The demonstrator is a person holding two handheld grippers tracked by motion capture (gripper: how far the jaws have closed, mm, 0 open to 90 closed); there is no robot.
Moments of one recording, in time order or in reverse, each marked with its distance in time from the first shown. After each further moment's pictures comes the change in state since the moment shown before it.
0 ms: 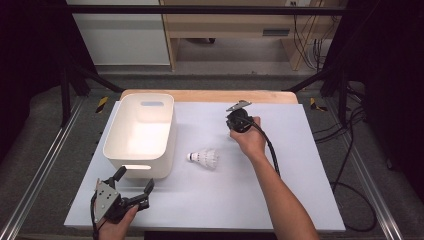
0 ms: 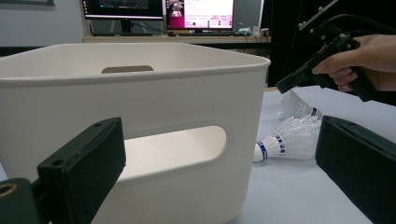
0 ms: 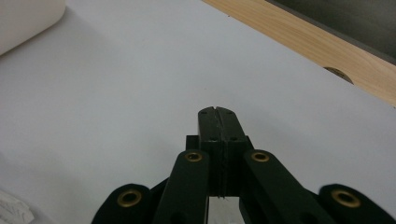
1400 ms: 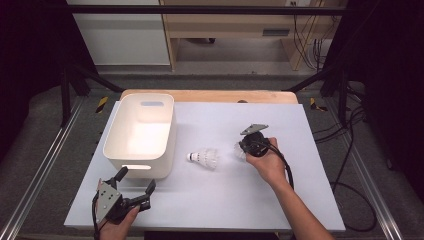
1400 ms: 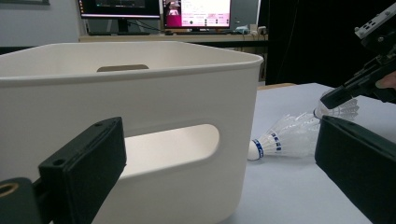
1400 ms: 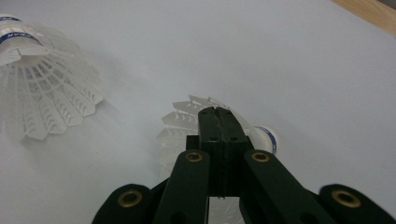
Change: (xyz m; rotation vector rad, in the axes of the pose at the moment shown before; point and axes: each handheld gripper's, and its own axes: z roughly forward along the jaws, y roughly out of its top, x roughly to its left) left arm -0.003 0.000 0.001 0.003 -0.008 0.007; right arm 0.009 -0.067 -0.056 0.039 0.041 -0.051
